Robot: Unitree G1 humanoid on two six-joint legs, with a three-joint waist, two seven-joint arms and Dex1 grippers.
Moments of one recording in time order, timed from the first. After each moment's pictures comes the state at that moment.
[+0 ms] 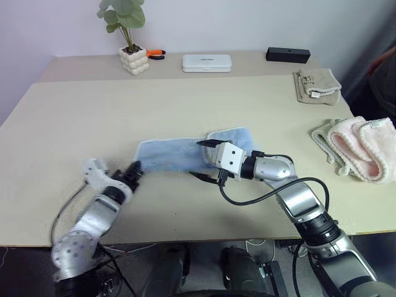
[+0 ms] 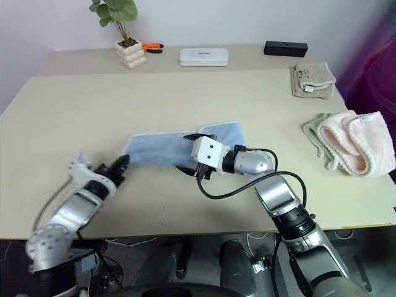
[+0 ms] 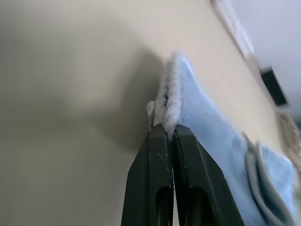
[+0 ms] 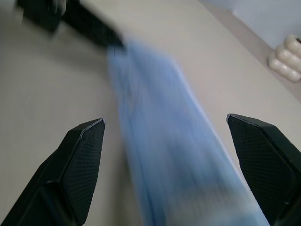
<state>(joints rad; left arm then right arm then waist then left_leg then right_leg) 0.04 0.27 0.45 -0.42 -1.24 0.70 0.24 -0.44 -0.46 0.33 -0.15 0.03 0.14 0.81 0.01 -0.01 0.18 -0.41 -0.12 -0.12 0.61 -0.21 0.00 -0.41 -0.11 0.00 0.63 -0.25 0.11</state>
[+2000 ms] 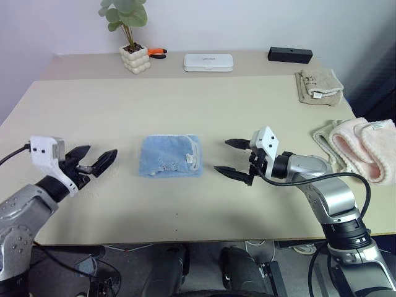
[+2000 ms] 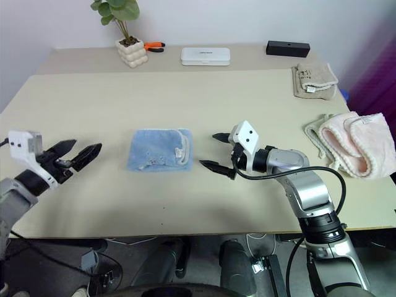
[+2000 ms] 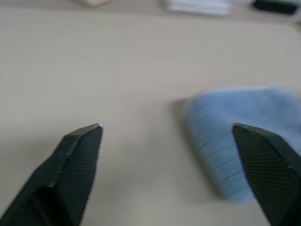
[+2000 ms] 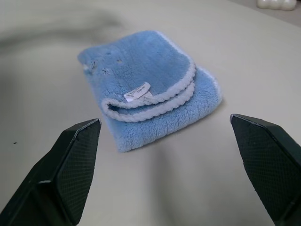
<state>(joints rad) 0.09 0.62 0.53 -0.43 -0.76 0.71 -0.39 -0.37 -0.55 0.09 -0.19 0.33 0.43 0.89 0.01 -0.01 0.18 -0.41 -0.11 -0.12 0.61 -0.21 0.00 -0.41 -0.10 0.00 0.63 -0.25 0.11</state>
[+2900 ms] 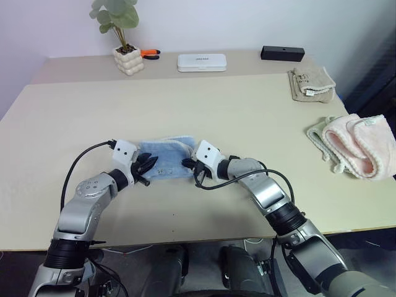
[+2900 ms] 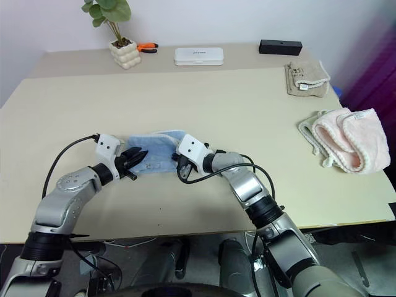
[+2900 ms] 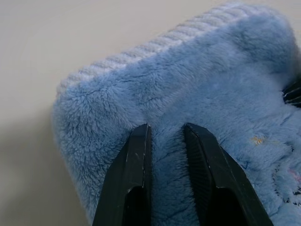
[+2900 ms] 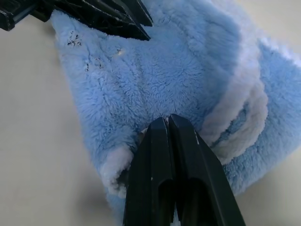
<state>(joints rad) -0.16 0.52 0.03 -0.13 -0.36 0.46 -0.51 -0.55 -0.26 0.41 0.14 0.00 0.32 0.71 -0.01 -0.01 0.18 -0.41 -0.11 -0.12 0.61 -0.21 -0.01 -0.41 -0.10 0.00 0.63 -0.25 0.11</state>
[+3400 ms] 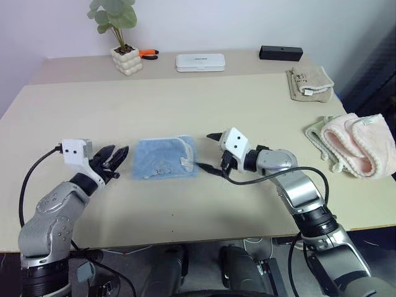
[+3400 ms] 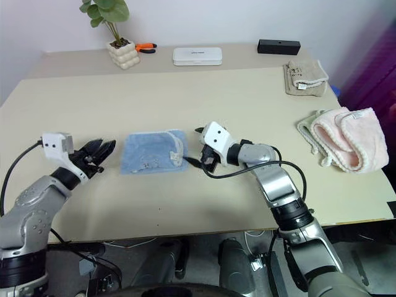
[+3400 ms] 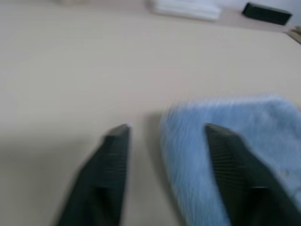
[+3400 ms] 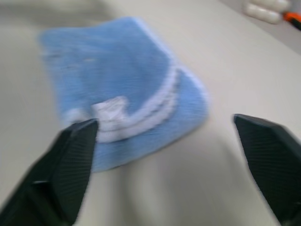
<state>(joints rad) -0.03 0.45 0.41 -0.33 -0.68 0.70 -0.35 -0.47 -0.42 0.26 -0.11 0.10 0.32 0.84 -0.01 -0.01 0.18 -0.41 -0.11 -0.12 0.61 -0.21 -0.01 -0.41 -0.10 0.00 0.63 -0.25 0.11</state>
